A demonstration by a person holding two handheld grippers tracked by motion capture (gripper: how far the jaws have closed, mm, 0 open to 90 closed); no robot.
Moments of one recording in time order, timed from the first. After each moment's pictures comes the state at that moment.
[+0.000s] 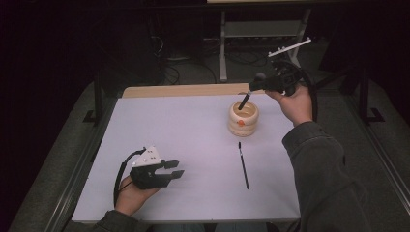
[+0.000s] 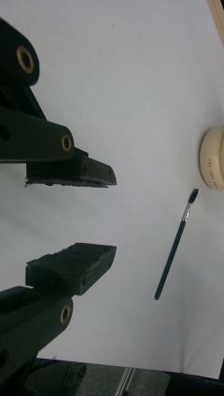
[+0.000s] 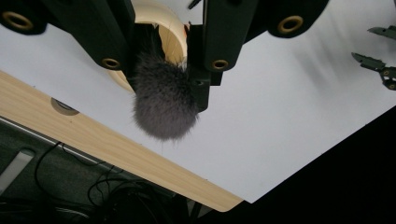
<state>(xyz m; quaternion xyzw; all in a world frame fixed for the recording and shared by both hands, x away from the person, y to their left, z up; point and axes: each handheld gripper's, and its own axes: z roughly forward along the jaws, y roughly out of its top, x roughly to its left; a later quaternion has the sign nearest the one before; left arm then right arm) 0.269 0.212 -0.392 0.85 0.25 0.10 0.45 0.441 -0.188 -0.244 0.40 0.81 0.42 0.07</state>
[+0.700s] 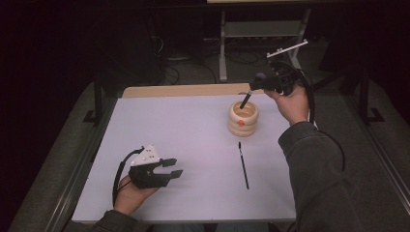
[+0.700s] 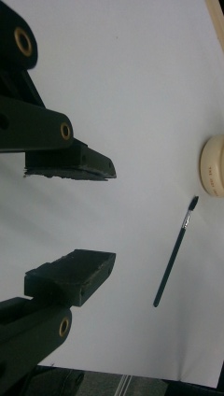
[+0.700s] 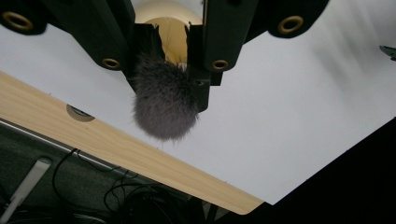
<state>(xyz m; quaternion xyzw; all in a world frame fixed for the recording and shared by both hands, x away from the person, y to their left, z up) 0.271 0.215 -0.392 0.84 0.26 0.10 0.46 0.453 -0.187 -0.255 0.43 0.80 0.41 0.08</state>
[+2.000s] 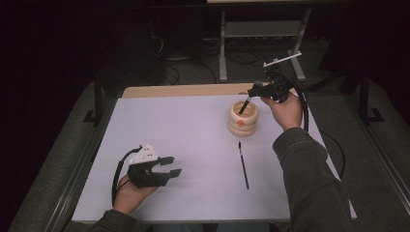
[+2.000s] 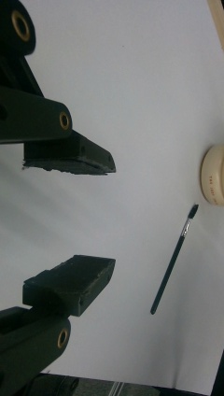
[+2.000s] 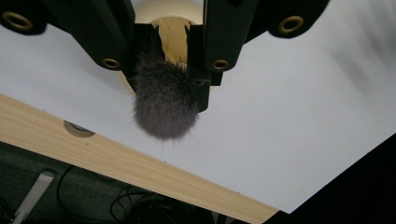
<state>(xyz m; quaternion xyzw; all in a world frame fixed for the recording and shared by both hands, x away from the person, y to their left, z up) 0.274 0.219 -0.394 0.84 0.28 0.10 0.46 0.460 -0.184 -0.289 0.45 0.79 0.40 0.08</state>
